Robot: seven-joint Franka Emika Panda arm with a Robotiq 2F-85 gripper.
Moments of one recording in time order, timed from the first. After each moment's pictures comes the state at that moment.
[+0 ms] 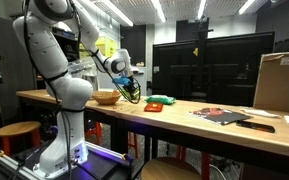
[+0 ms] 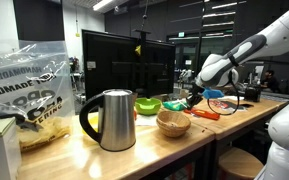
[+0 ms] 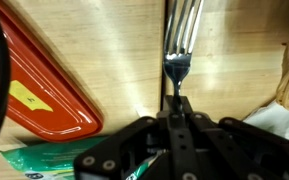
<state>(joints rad) -0.06 -0.51 -0.13 -2.78 0.02 2.70 -0.09</state>
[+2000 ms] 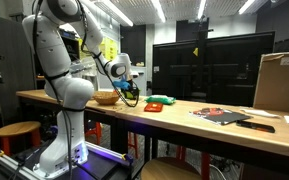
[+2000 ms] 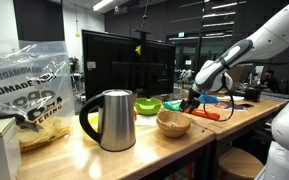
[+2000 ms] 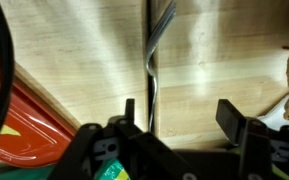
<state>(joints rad) 0.03 -0.40 -0.18 -2.77 0.14 2.78 -0.15</state>
